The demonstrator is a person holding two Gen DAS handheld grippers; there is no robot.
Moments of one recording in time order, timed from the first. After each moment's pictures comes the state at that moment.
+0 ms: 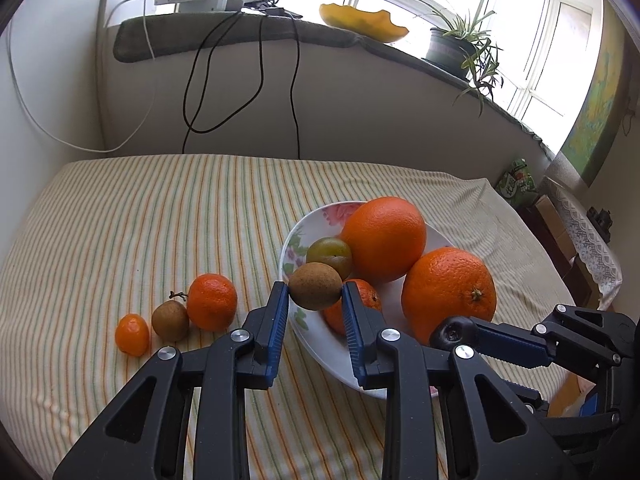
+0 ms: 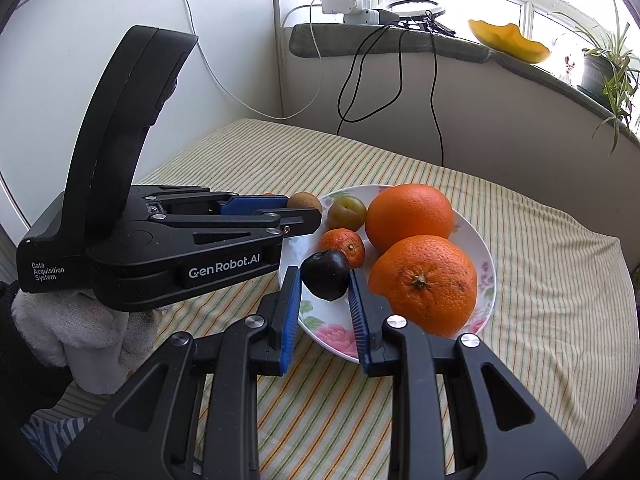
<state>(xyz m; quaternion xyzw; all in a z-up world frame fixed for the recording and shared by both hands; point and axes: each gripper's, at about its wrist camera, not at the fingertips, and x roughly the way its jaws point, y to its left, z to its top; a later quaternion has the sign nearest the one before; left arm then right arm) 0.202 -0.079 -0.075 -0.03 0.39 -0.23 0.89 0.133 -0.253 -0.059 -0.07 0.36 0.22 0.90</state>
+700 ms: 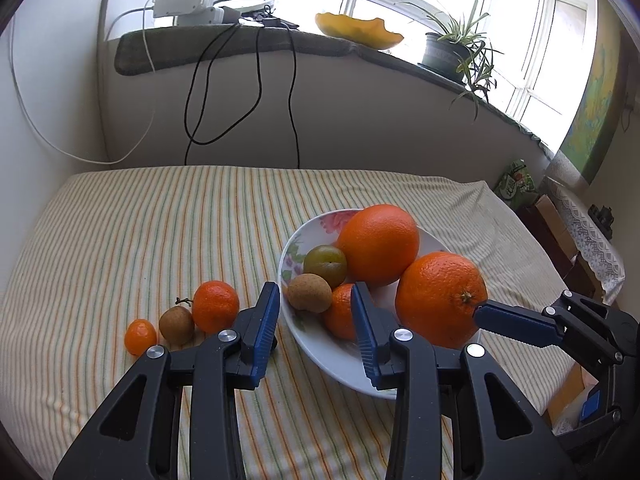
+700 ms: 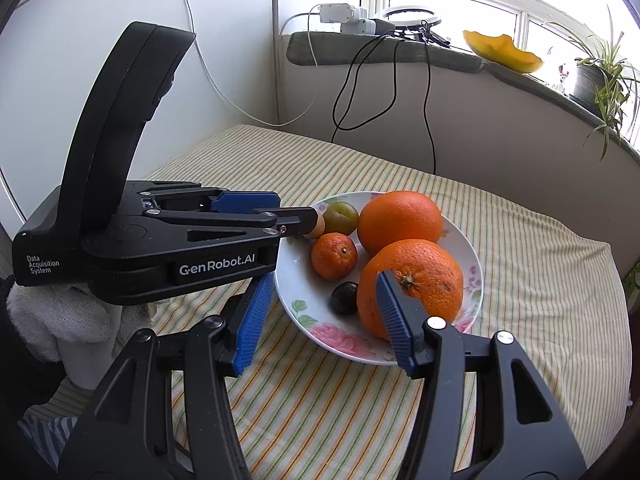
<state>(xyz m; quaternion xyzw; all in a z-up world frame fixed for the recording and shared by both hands) 0.194 -0.079 -0.066 -0.03 0.37 -0.23 0.90 0.127 -0.258 -0.054 -0.08 0.34 0.22 0.91</state>
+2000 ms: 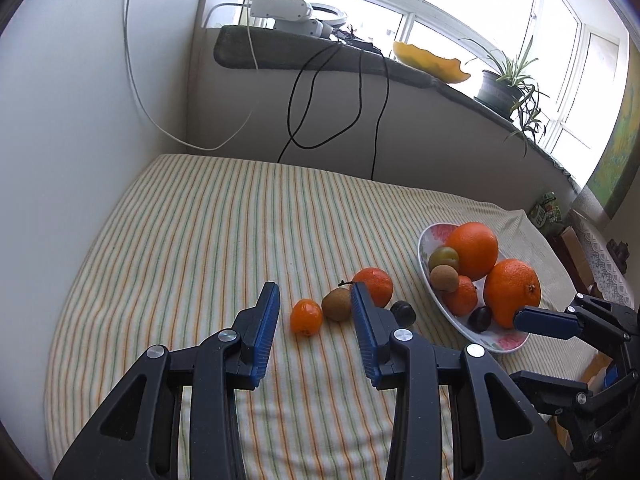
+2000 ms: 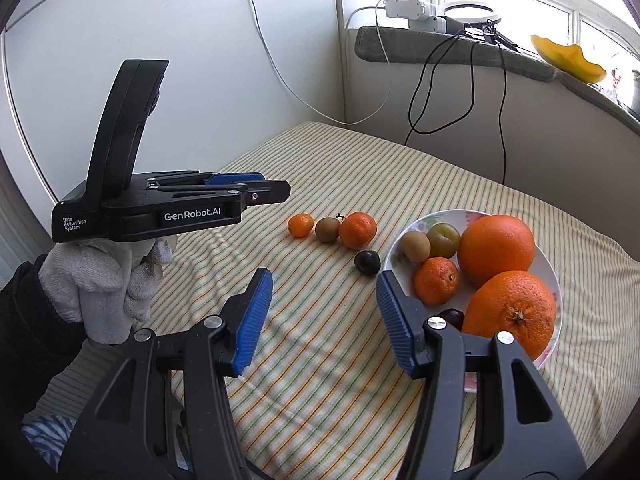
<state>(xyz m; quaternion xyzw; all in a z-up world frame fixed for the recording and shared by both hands) 0.189 0.036 -0.065 -0.07 0.37 -0.16 0.91 0.131 -0.207 -0.048 -0.07 0.36 0.31 0.88</state>
